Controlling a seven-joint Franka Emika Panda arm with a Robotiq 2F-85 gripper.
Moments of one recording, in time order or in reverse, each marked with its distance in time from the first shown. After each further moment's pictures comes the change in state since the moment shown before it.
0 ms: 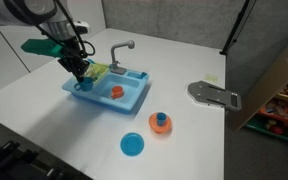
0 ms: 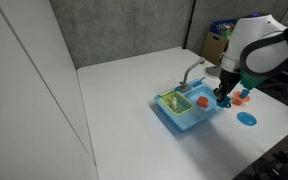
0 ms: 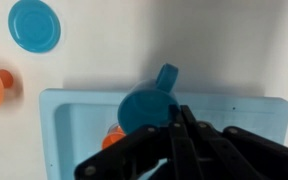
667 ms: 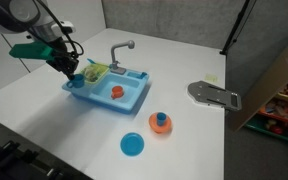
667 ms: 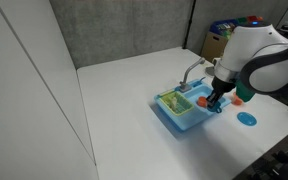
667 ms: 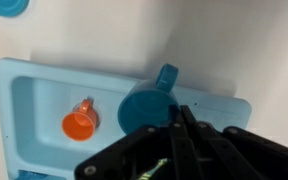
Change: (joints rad) arm 0.071 0.001 0.031 -0.059 -0.046 0.152 0.005
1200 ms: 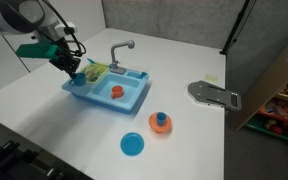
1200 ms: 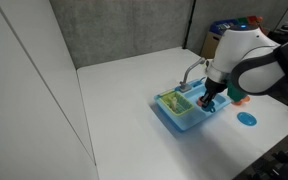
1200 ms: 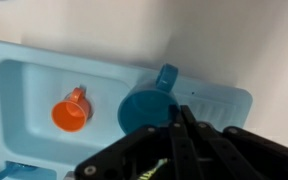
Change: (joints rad) arm 0.017 0.071 0.000 0.072 -0.016 -0.001 0.010
